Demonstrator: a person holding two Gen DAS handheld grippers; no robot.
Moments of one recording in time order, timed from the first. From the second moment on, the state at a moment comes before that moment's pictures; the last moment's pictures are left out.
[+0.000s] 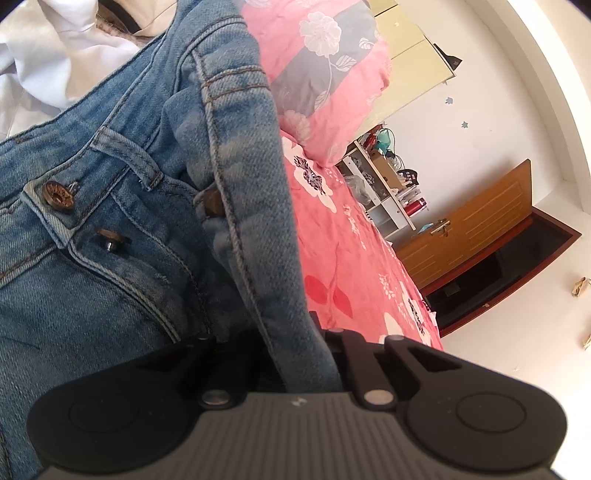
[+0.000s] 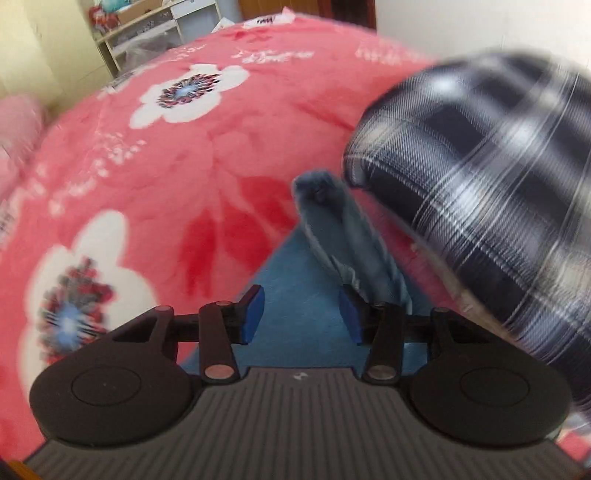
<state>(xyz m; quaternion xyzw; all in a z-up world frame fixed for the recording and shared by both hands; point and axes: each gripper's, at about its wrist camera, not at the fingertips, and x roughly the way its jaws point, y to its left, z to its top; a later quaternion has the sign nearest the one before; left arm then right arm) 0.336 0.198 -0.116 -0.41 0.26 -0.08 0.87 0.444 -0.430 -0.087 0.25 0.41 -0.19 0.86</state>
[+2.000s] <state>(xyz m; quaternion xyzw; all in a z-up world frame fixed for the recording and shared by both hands) 0.110 0.238 -0.102 -0.41 0.23 -0.07 0.88 0.028 -0.450 -0.135 0.57 0.11 -0.07 0.81</state>
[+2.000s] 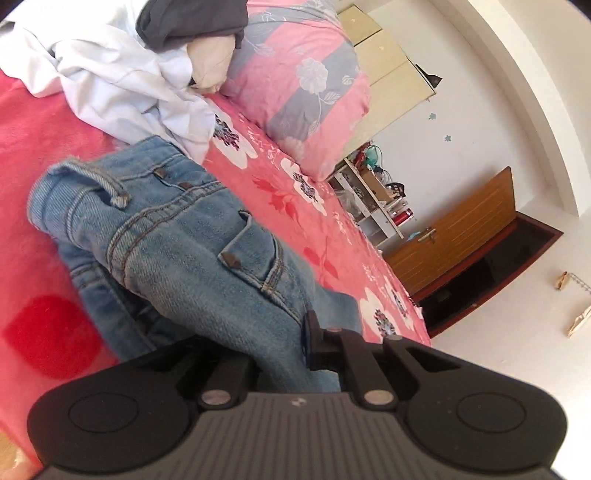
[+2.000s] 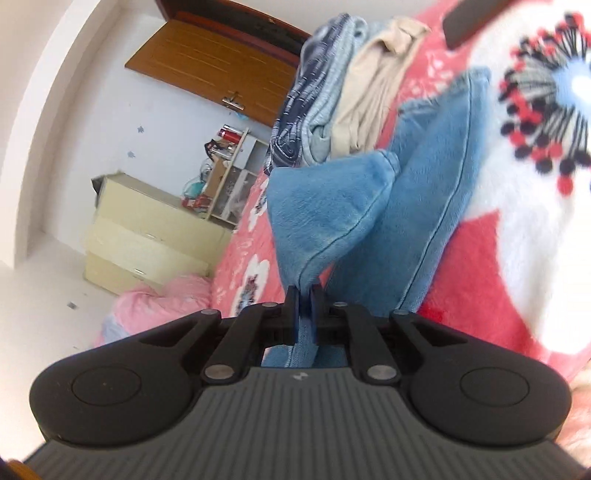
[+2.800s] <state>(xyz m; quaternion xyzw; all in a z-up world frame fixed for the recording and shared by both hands) 0.133 0.228 -0.099 -0.45 0.23 -0.03 0.86 0.032 -0.514 -0.122 0.51 0.02 -0.11 0.85</state>
